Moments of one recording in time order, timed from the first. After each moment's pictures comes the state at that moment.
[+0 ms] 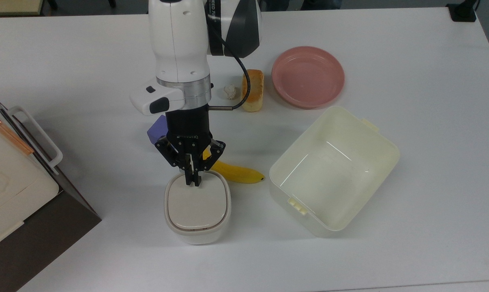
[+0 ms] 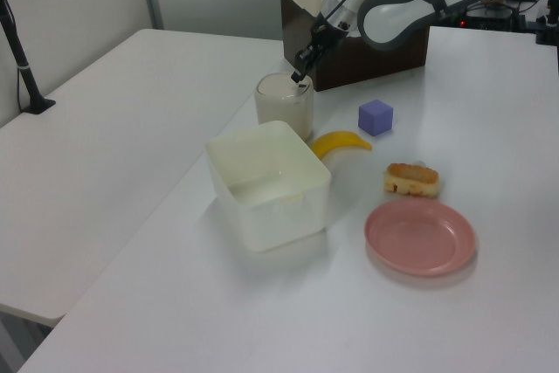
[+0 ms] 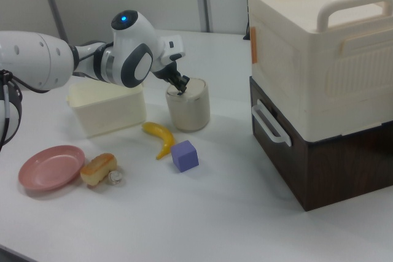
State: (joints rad) arm 0.02 0.48 -0.02 -1.57 0.05 2.64 0.16
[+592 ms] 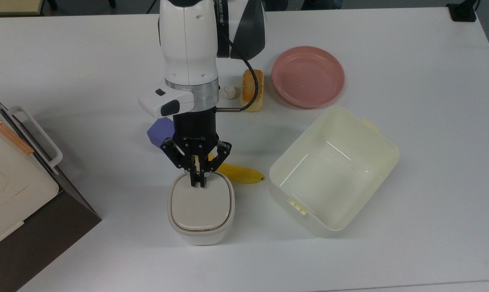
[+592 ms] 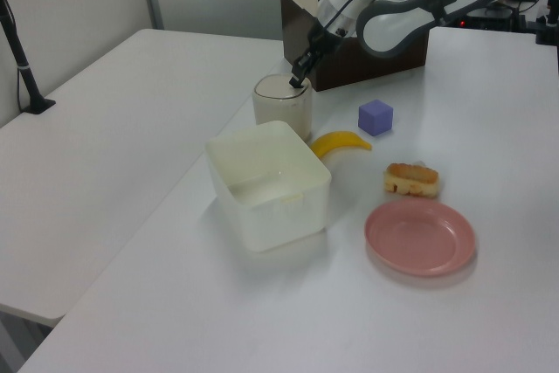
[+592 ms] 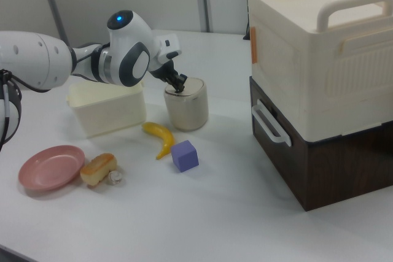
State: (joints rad) arm 0.04 0.49 -0.03 -1.57 -0.01 2.64 0.16
